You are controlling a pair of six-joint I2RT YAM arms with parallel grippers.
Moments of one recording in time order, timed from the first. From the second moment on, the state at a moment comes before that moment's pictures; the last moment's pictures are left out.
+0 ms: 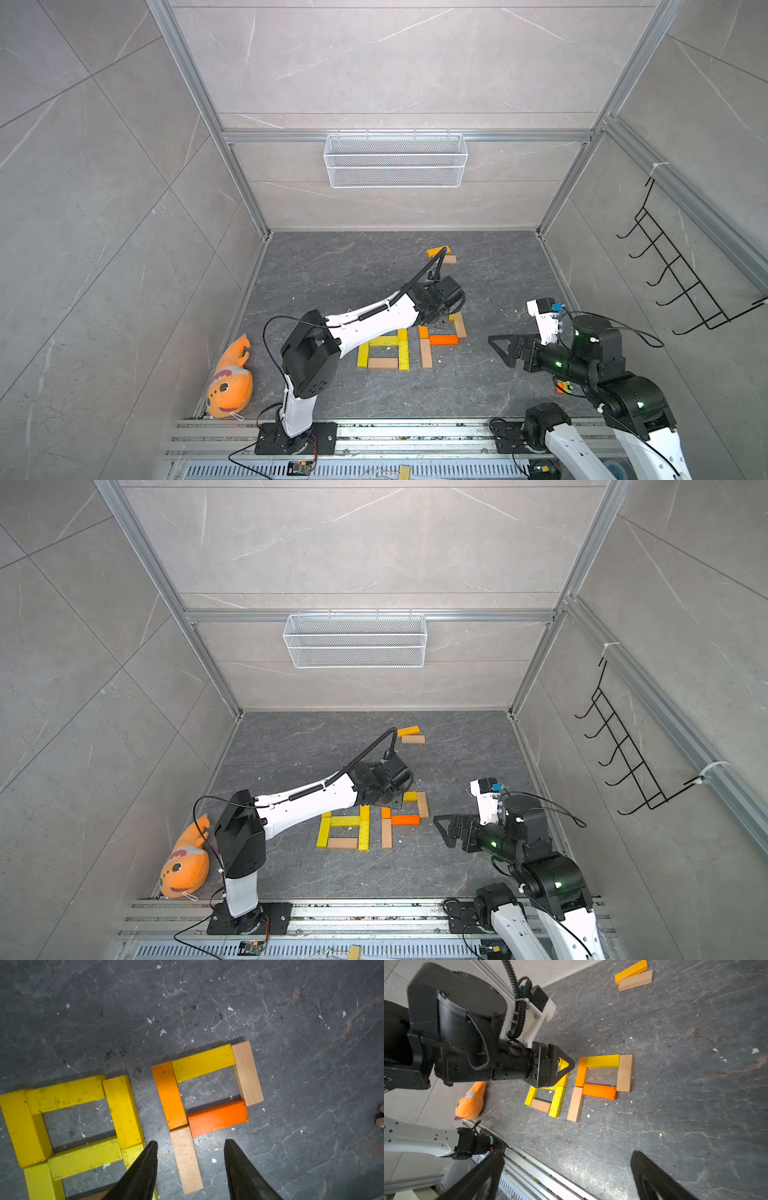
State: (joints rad) left arm -1.01 1.91 1.62 -0.83 -0.23 -0.71; right arm 0.22 0.54 0.91 -1.01 -0.41 0.38
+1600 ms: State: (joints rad) left arm -0.80 1.35 0.94 -0.33 -0.10 -0.62; right arm 0.22 1.92 1.40 -0.33 -0.15 -0.12
